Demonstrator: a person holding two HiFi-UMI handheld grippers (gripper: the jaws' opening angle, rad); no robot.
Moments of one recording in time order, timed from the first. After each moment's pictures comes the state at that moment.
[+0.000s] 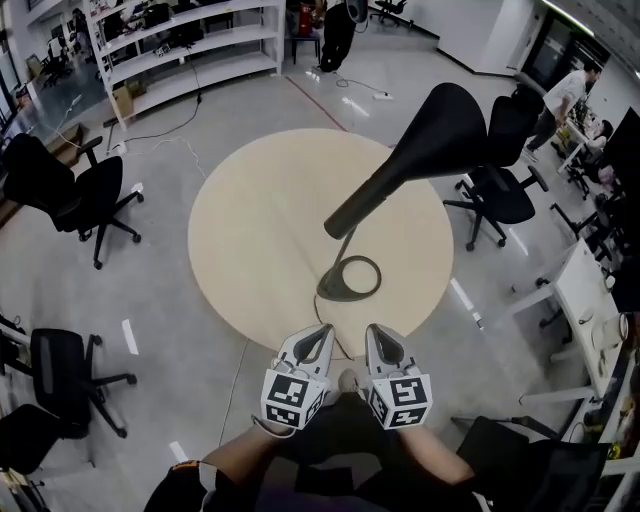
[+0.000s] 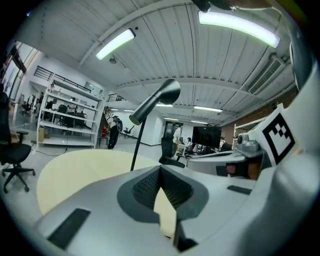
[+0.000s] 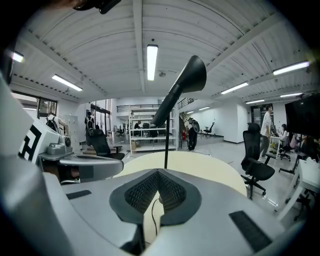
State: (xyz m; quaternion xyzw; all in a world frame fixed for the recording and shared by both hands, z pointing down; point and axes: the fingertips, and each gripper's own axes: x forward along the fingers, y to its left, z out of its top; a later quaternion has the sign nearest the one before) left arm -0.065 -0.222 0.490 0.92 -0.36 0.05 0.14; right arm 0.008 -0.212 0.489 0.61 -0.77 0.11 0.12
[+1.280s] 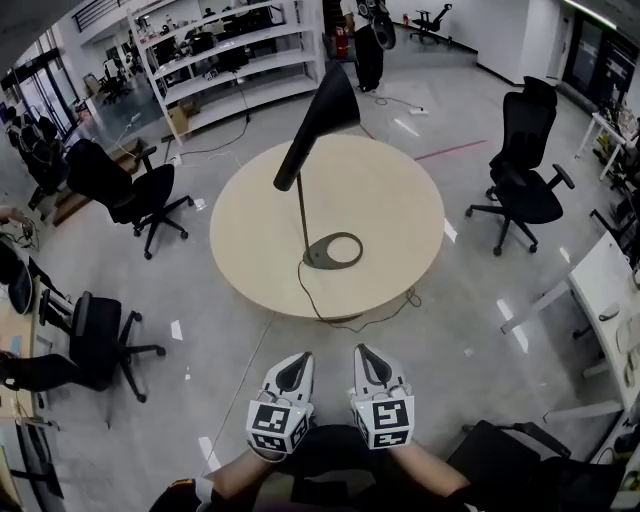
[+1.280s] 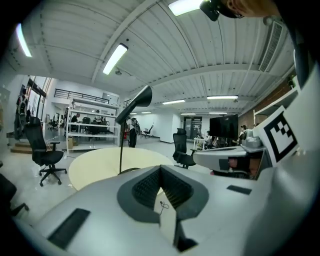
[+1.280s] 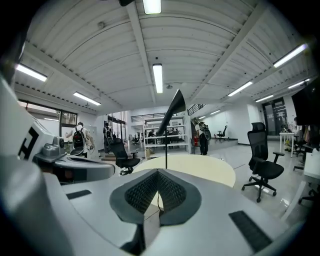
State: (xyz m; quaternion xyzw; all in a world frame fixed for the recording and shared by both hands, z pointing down) left arm 0.072 0.059 0.490 0.86 -0.49 0.09 0.12; right arm 0.163 0.048 0.482 0.54 -0.83 0.09 0.07
